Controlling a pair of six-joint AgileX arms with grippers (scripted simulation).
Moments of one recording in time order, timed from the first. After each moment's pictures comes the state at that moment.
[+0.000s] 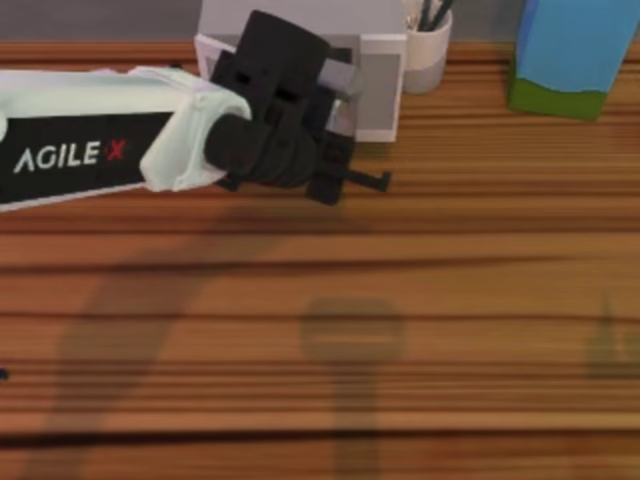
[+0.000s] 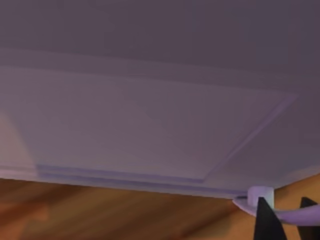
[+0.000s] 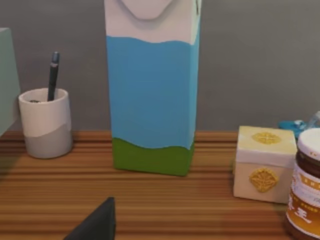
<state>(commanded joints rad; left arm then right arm) -0.58 1.93 1.29 -0.22 -0.05 -0.10 0.00 0.00 0.00 0.00 0.00 0.00</state>
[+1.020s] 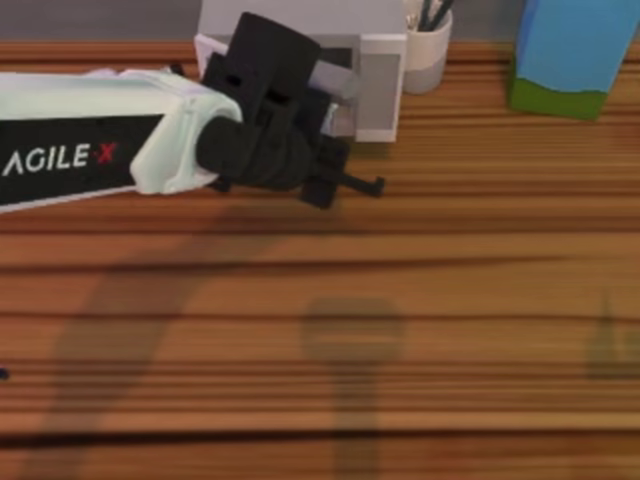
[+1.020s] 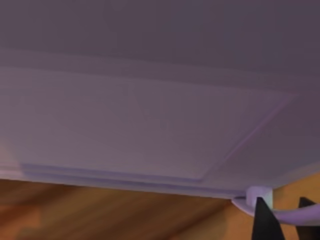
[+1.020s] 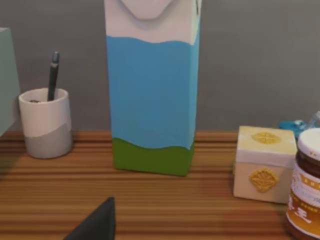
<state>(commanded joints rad) -0.57 1.91 1.27 -0.21 -0.02 -0.07 0.00 0.00 0.00 0.00 0.00 0.00</state>
